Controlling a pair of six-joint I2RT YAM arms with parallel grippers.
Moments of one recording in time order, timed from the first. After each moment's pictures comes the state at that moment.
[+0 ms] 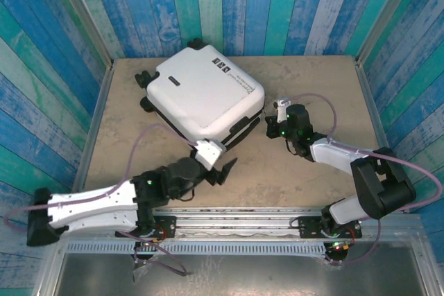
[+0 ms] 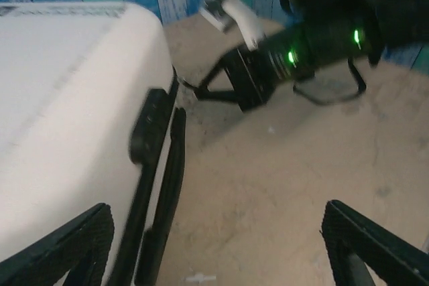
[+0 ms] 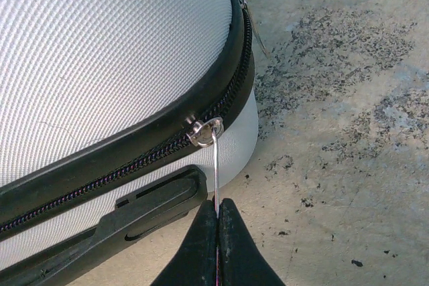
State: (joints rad) left arm -1.32 0.88 0.58 -0.08 -0.54 -0.14; right arm 0.43 1.46 0.62 0.28 -0.10 0.25
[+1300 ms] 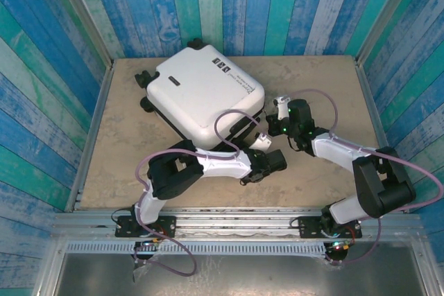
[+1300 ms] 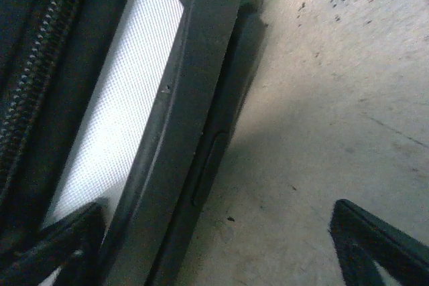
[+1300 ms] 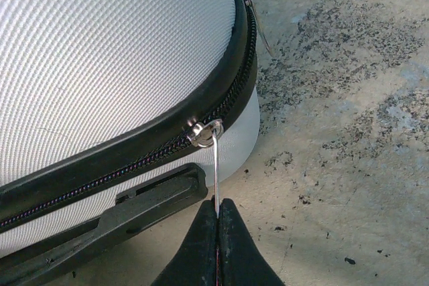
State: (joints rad) left arm -1.19 2.04 1.32 -0.57 -0.91 -0.45; right arm 0.39 1.46 0.69 0.16 -0.17 0.20
